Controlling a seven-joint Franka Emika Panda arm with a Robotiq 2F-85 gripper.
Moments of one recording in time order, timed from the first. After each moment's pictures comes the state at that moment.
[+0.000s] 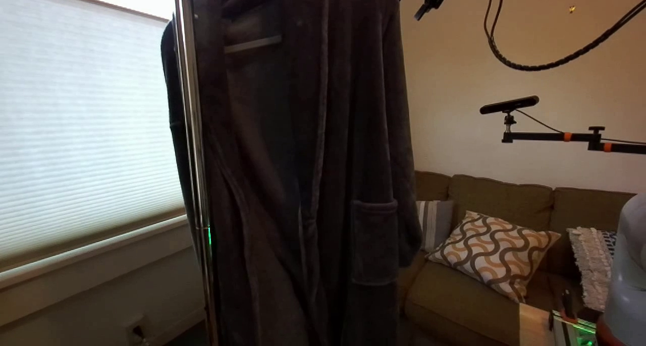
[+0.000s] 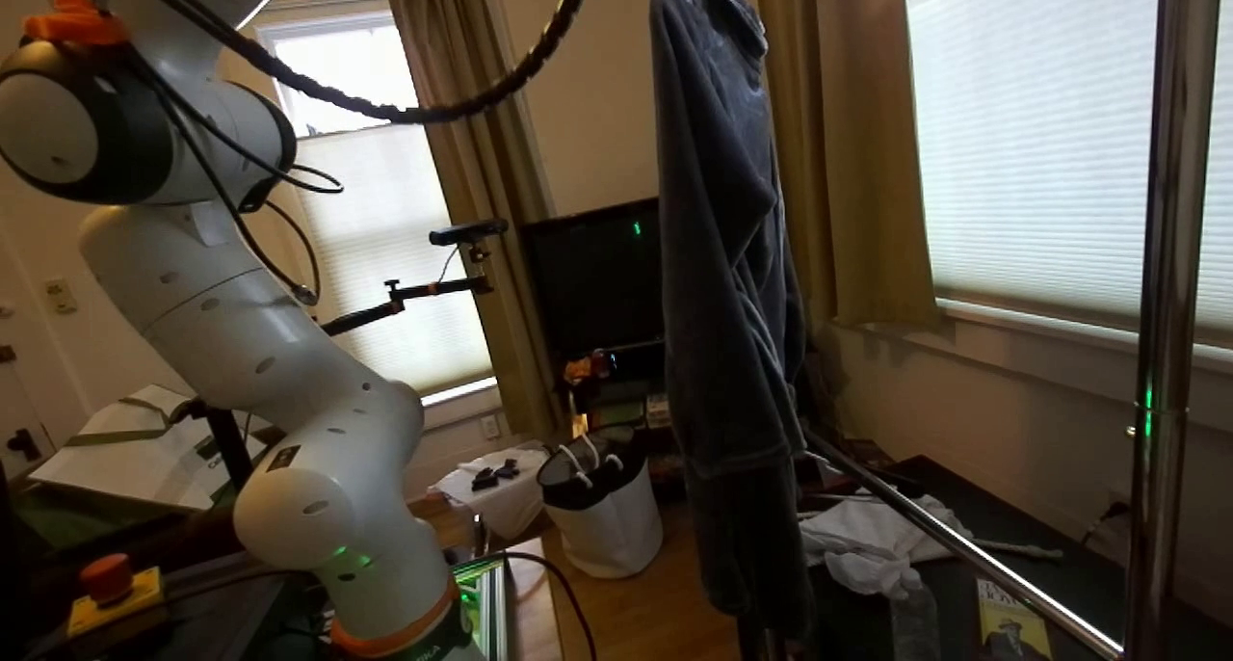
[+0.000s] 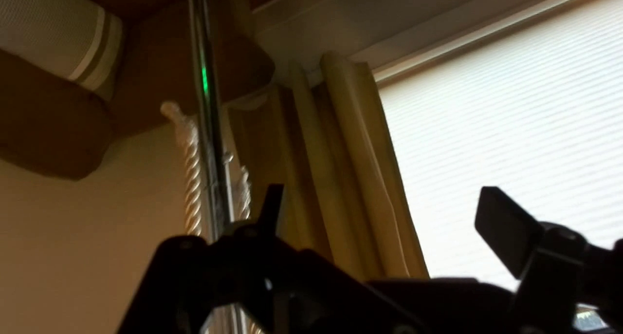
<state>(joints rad) -0.14 -0.39 -0.16 -1.46 0.02 1.87 0.15</state>
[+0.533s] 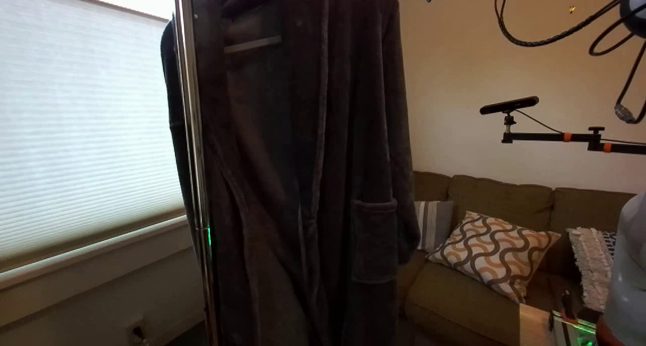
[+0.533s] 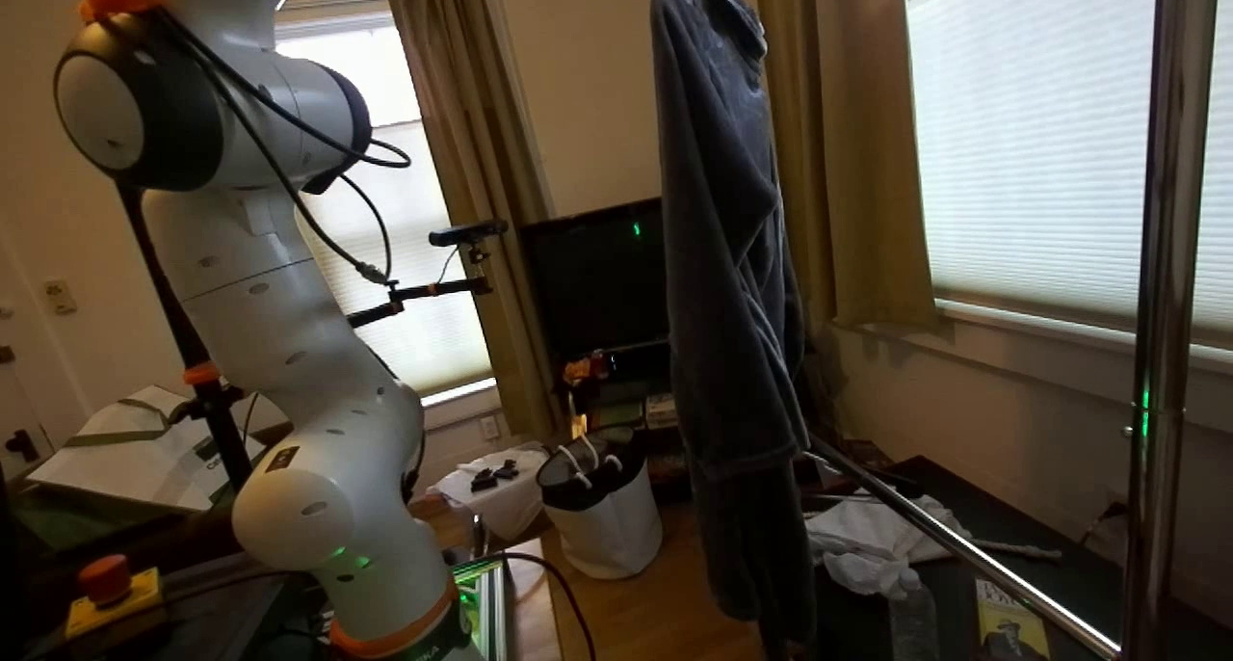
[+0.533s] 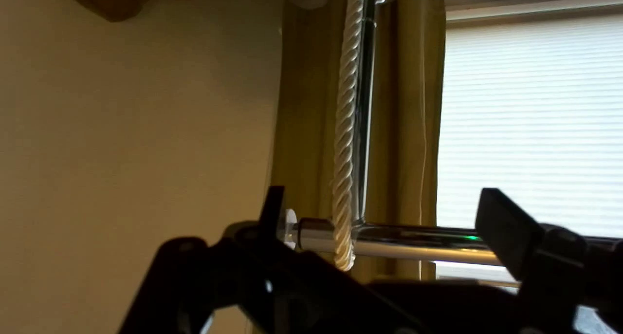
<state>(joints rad) -0.15 -0.16 -0.40 -1.10 0.14 1.89 -0.33</state>
